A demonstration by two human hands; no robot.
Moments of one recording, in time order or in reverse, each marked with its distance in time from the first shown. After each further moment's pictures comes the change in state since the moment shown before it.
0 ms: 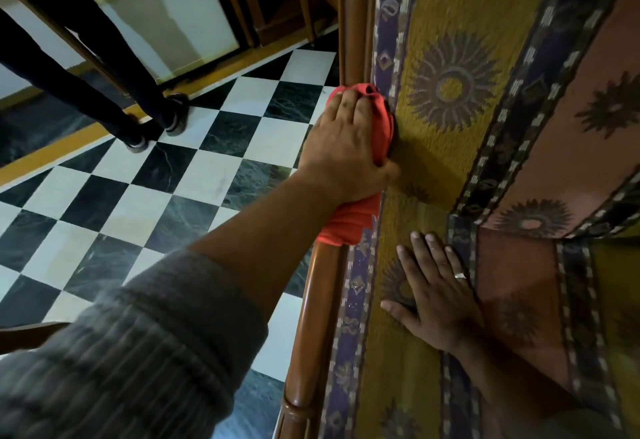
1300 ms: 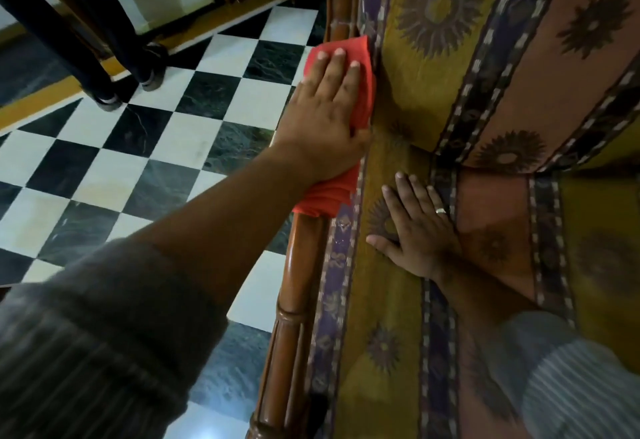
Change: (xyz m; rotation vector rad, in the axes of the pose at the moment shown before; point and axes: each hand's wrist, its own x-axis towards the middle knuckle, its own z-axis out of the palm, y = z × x) left_hand -0.063 -0.004 0.012 0.015 -0.045 0.102; right_hand -0.001 -0.003 0.000 -0.028 0.011 0.007
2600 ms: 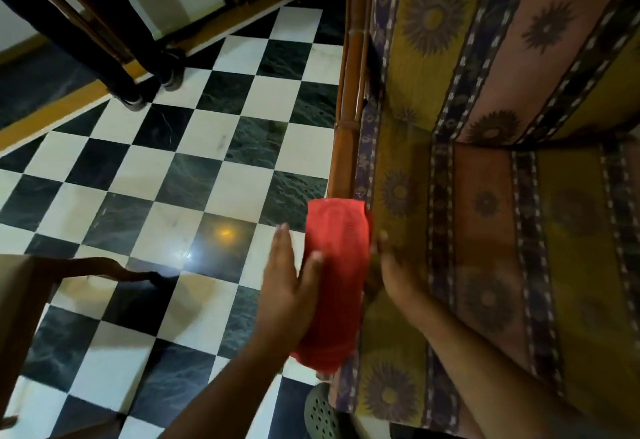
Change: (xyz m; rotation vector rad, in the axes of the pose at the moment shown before) left_hand -0.277 0.031 0.011 -0.855 -0.073 -0.647; right_hand -0.104 -0.156 -0.082 1.108 -0.189 0.719
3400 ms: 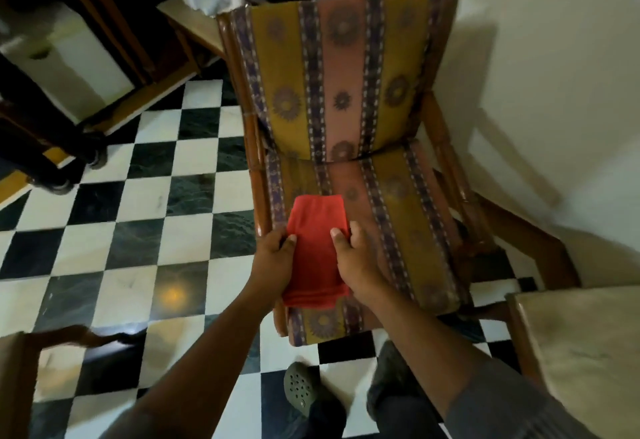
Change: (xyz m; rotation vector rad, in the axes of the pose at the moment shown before) left_hand -0.142 0.168 -0.043 -0.162 -0.231 0.065; right_hand -0.241 -0.114 -0.110 0.196 0.382 0.006
